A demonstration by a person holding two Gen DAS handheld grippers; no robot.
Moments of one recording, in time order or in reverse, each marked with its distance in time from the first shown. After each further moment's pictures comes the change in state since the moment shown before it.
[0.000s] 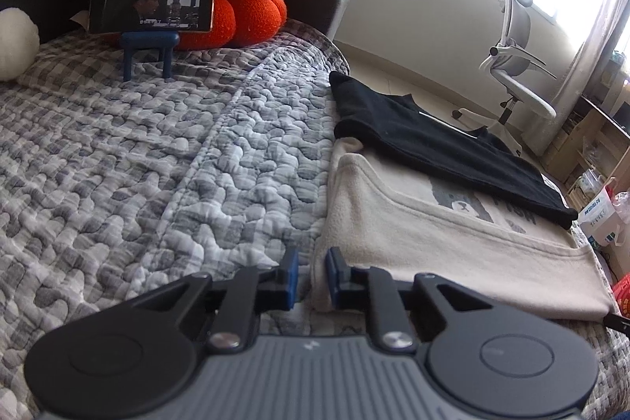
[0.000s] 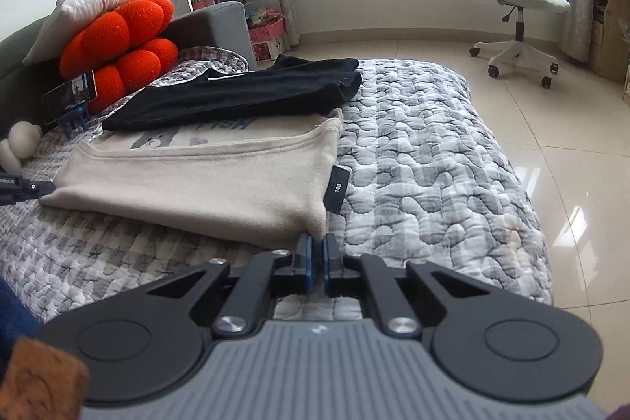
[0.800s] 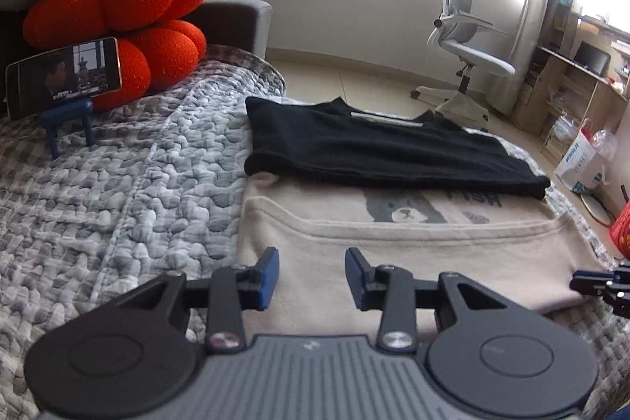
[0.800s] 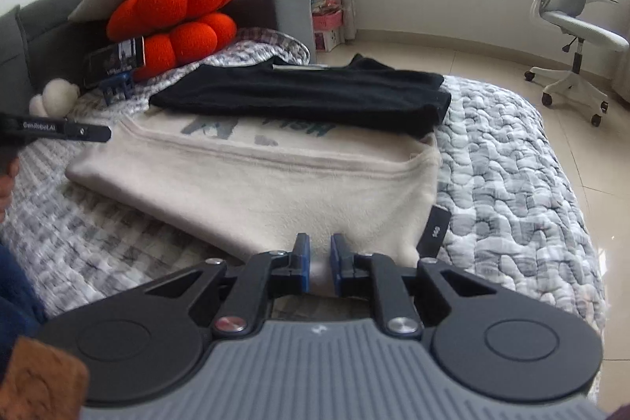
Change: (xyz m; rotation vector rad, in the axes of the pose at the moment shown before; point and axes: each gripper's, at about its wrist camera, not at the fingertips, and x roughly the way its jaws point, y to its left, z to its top) left arm 0.025 -0.055 0.017 0.231 -0.003 -0.032; right arm 0.034 0.046 0.014 -0.179 0.015 0.098
